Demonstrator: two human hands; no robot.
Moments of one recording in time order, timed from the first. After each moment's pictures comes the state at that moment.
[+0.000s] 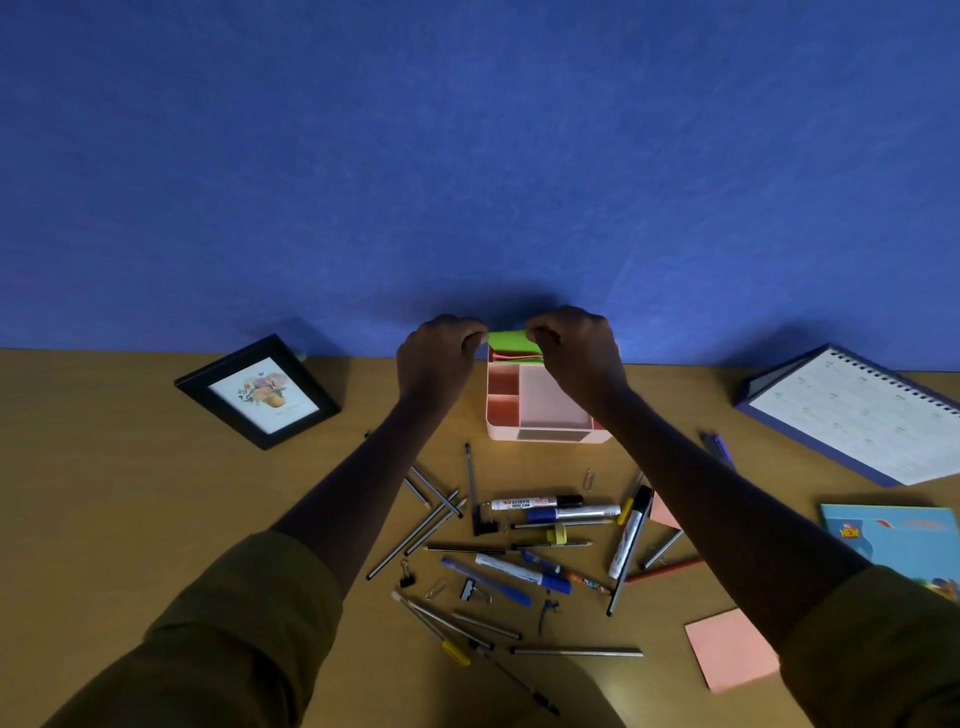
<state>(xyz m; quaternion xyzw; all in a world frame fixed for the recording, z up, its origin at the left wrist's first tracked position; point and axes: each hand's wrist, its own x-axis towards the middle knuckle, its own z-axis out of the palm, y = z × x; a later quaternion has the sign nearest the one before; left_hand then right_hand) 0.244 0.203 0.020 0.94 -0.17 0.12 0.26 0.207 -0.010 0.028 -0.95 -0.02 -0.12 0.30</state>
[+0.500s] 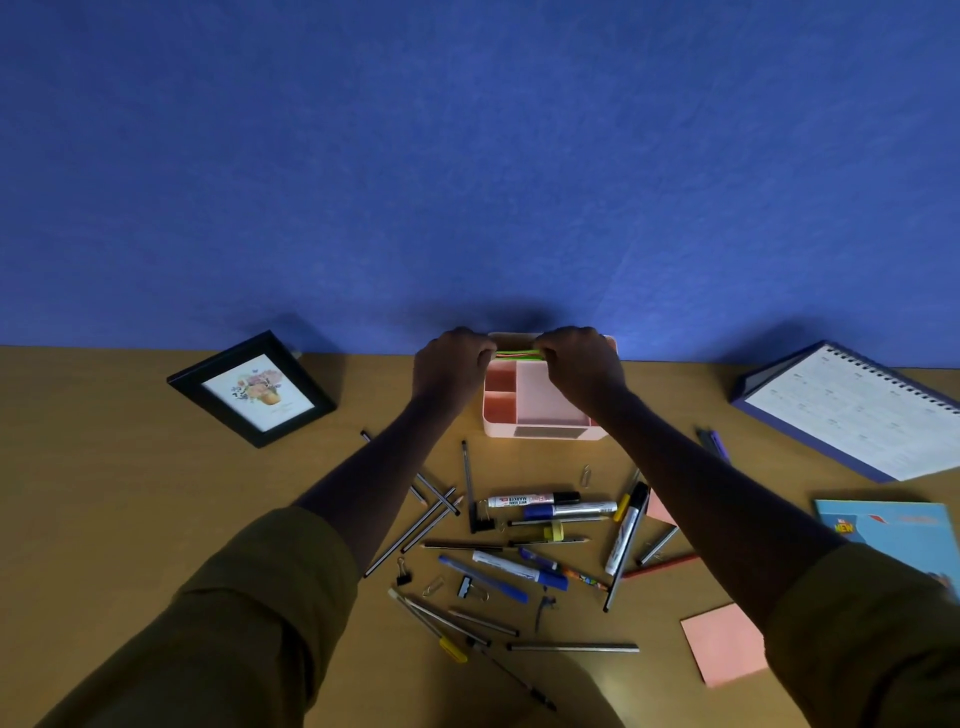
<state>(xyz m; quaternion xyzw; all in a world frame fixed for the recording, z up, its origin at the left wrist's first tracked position) 0.238 0.188 0.002 0.96 -0.18 0.02 0.21 0.199 -0.016 0.009 -0.99 -0.01 -0.01 0.13</state>
